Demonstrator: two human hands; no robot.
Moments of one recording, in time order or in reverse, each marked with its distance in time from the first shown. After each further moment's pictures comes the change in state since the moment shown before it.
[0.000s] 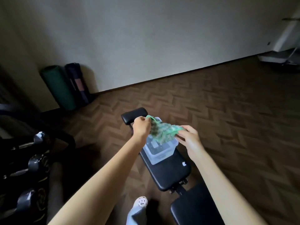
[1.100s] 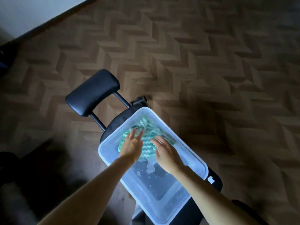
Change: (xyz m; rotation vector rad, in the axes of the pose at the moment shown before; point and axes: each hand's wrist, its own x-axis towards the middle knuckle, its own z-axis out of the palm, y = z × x) left_hand 0.410 -0.273 0.154 1.104 -0.702 0.116; right_hand 0.416 0.287 0.078 -1.052 -0.243 -0.153
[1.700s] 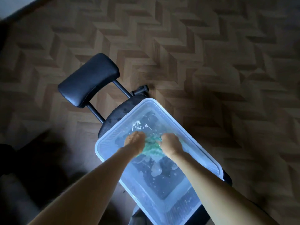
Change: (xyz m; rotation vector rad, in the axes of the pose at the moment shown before) left_hand 0.035 -0.010 0.021 0.231 -0.212 -0.147; right_hand 0.046 0.019 0.020 -0.116 -0.311 0.429
